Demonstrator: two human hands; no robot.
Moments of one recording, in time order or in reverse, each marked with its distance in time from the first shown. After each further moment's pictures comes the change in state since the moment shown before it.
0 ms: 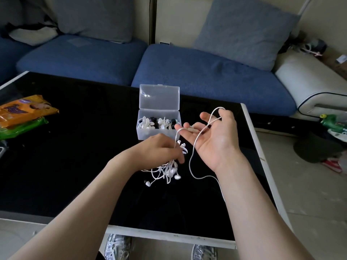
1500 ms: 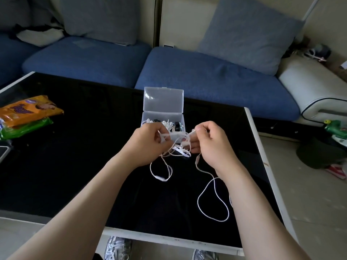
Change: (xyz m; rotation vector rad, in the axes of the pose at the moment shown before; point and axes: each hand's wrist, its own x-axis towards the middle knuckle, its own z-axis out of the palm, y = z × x) left_hand 0.002 -0.022 -0.012 -0.033 0.465 -0.013; right_hand 0.027 0.015 -0.039 -1.118 -0.107 -0.404
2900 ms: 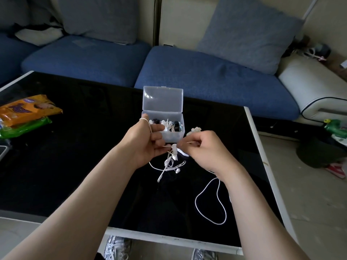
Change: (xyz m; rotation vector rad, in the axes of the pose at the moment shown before) left_hand 0.011 0.024 0.002 -1.147 0.008 -0.688; right_hand 0.000 0.005 0.000 -0.253 -0.179 -0.004
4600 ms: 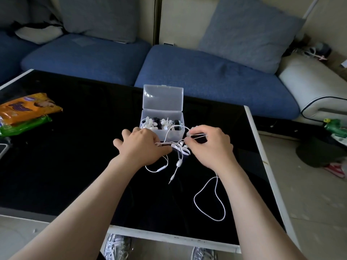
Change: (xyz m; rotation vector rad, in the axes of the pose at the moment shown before) left_hand 0.002 -0.019 -0.019 1.547 0.327 0.365; right_hand 0.000 0.004 -0.001 -0.329 0.283 0.035
